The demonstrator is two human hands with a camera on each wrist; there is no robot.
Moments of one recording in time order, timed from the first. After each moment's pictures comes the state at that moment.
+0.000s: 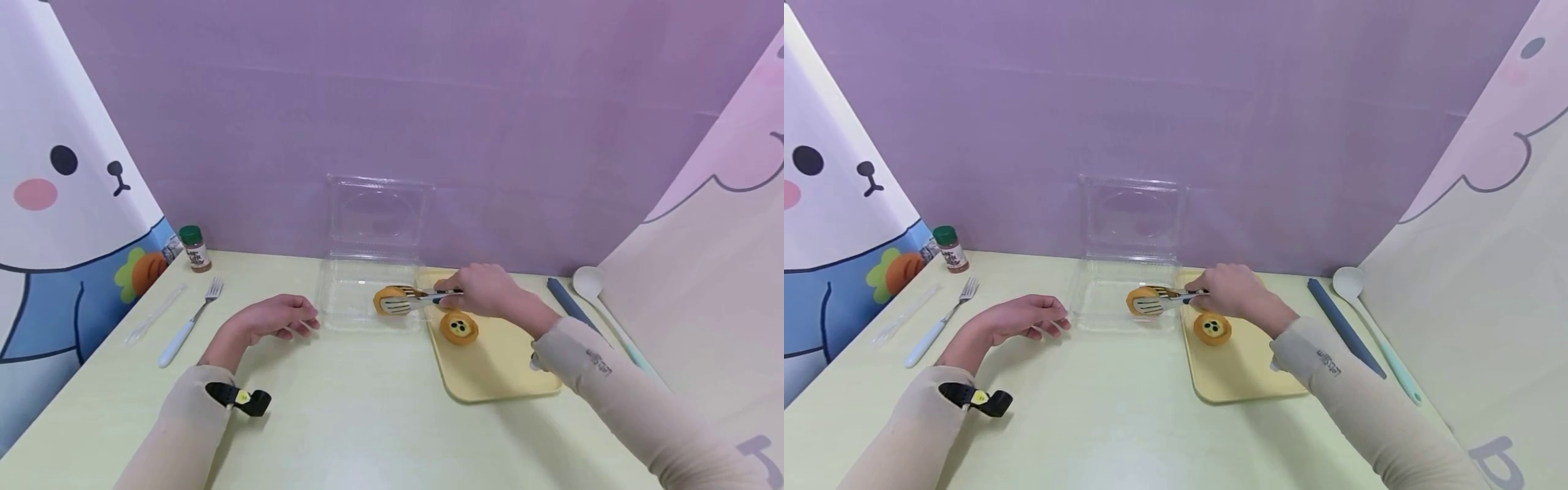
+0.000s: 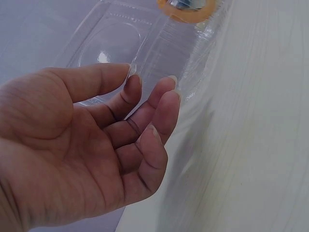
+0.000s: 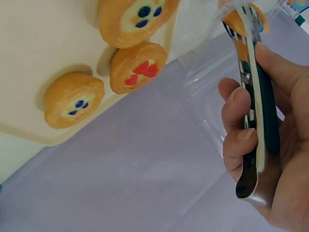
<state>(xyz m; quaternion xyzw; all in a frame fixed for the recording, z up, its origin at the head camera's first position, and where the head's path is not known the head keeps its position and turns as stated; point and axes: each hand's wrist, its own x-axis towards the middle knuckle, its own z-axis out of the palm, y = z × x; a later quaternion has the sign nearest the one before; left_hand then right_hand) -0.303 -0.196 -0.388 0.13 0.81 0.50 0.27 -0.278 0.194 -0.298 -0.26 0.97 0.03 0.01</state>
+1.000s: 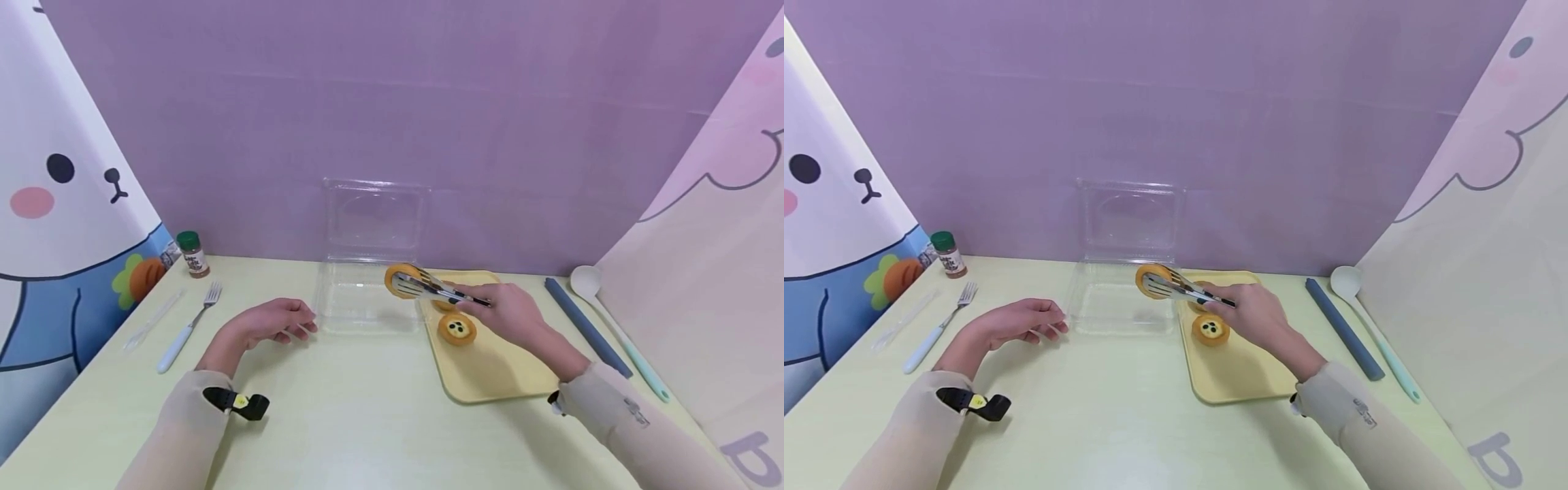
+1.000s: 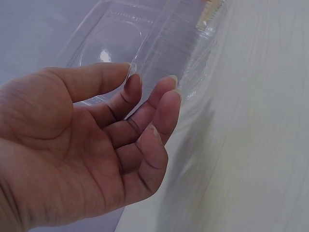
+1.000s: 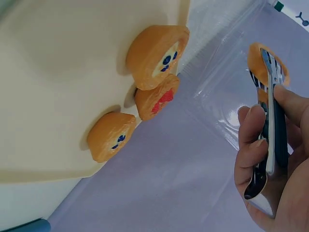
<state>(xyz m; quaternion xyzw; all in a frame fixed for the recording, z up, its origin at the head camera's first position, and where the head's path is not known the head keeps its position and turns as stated) -0.303 -0.197 -0.389 0.13 0.81 0.50 0.27 -0.236 0.224 -0.323 -0.16 0.97 -0.17 -0.10</state>
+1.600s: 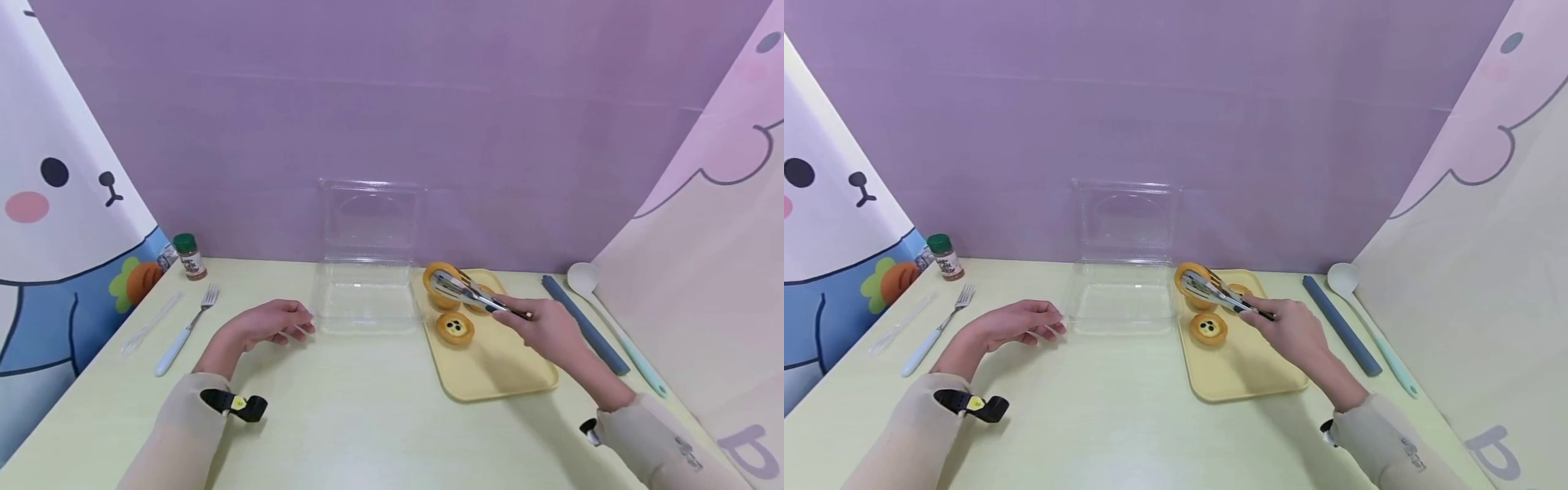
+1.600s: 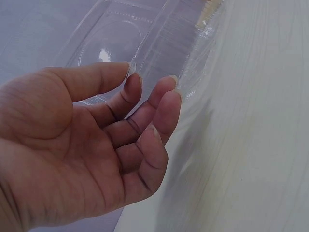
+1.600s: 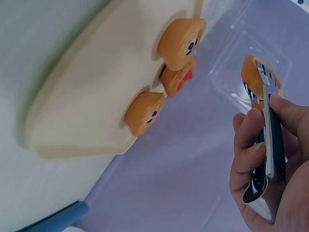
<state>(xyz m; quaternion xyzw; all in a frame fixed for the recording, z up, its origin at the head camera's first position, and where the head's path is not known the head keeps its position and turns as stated) -0.304 -0.198 -0.391 0.14 0.81 0.50 0.27 -0.196 0.269 -0.328 -0.07 0.96 -0.23 -0.11</state>
